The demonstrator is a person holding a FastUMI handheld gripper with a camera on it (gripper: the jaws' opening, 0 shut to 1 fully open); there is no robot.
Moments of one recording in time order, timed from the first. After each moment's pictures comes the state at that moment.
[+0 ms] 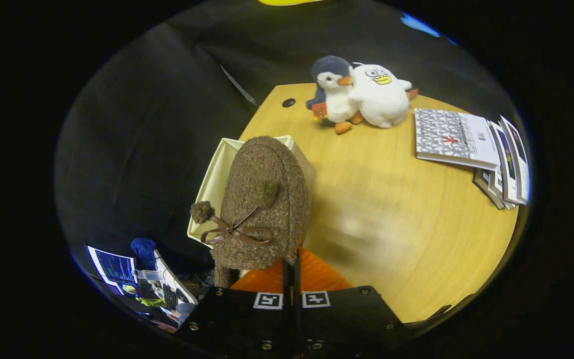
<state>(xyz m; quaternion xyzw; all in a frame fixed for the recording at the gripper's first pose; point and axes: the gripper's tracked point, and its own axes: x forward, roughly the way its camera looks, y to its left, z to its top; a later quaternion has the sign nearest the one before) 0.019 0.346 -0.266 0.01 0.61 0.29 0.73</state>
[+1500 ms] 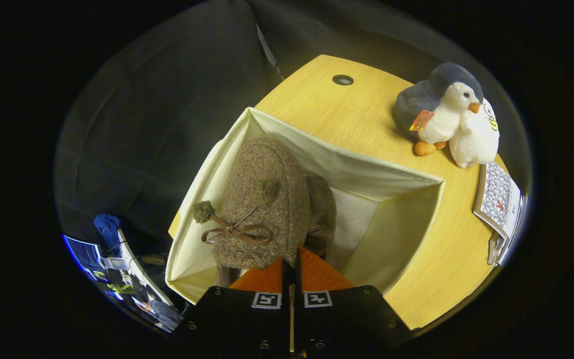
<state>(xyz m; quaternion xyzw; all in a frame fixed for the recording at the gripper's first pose) 0.048 0.493 -0.378 -0.13 0.65 0.30 0.68</state>
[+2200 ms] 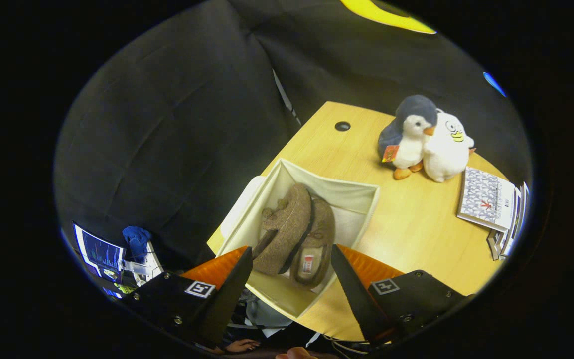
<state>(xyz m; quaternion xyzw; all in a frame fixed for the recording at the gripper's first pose) 0.051 0.439 -0.250 -0.04 0.53 0.35 0.77</state>
